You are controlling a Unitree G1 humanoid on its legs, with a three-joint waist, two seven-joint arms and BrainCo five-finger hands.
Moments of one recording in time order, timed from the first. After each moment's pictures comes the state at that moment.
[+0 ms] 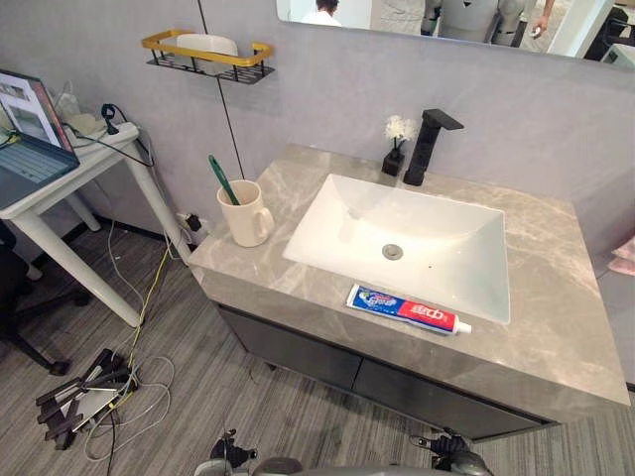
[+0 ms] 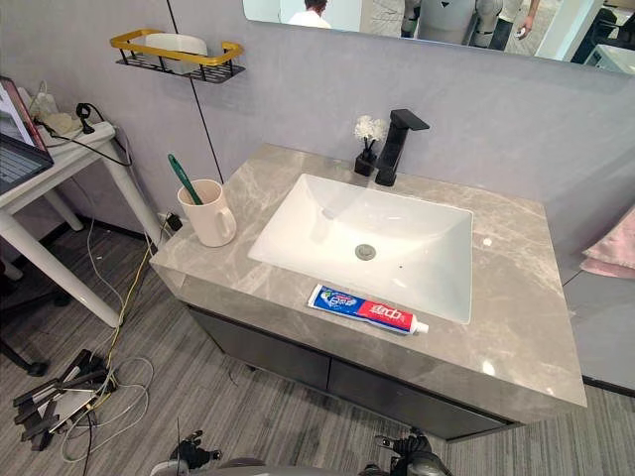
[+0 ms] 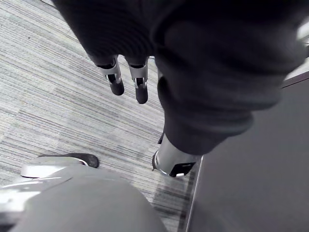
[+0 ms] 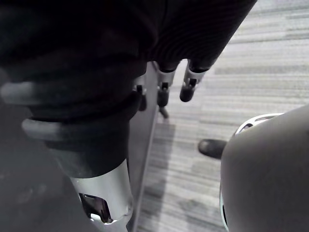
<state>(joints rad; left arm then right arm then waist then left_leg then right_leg) 0.07 0.12 0.07 1.13 0.04 -0.05 0.07 0.01 -0.04 -0.30 1.12 -0.11 0.01 -0.13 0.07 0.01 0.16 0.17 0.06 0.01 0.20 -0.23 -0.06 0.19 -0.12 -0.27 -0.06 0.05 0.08</state>
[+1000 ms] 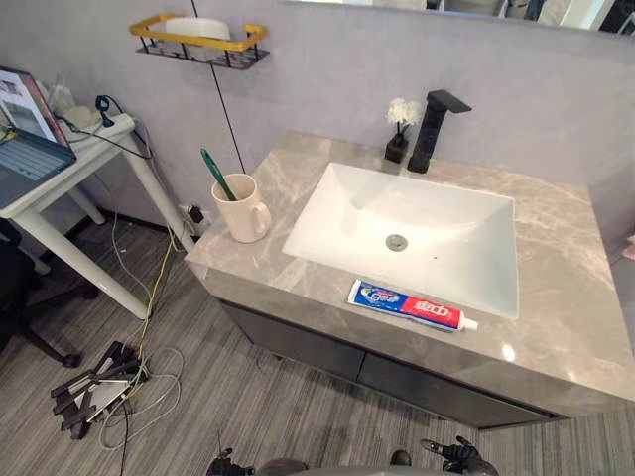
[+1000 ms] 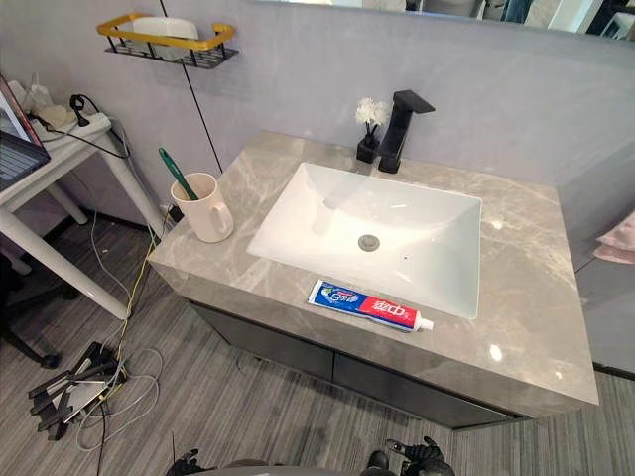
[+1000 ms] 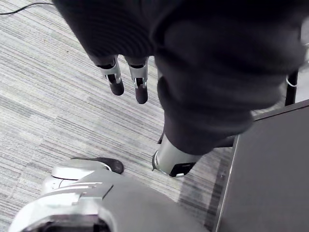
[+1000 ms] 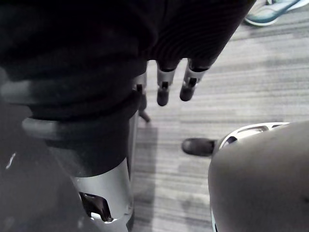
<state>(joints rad) 0.10 0.12 0.08 1.14 -0.03 -0.05 0.07 0.02 -0.07 -0.30 1.12 0.05 0.01 -0.13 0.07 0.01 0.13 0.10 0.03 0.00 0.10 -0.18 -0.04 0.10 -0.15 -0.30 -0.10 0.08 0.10</state>
